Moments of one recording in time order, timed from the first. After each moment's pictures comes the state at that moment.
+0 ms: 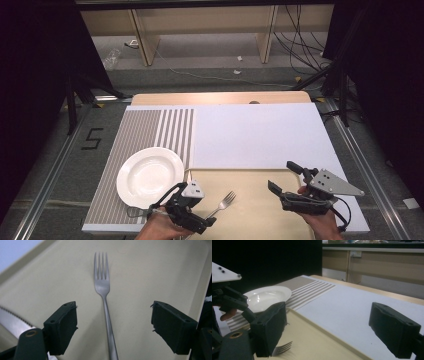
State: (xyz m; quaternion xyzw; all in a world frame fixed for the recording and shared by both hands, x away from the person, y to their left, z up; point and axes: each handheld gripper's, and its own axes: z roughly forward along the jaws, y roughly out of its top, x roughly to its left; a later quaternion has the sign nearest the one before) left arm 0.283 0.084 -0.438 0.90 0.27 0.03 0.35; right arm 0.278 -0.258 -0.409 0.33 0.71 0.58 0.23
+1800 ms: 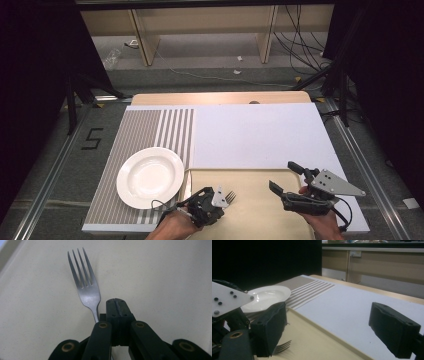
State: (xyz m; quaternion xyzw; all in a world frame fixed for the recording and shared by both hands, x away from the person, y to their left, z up) left arm 0.290 0.036 -0.460 0.94 0.19 0.05 0.27; right arm 0.278 -0.261 -0.410 0.33 0.71 0.57 0.23
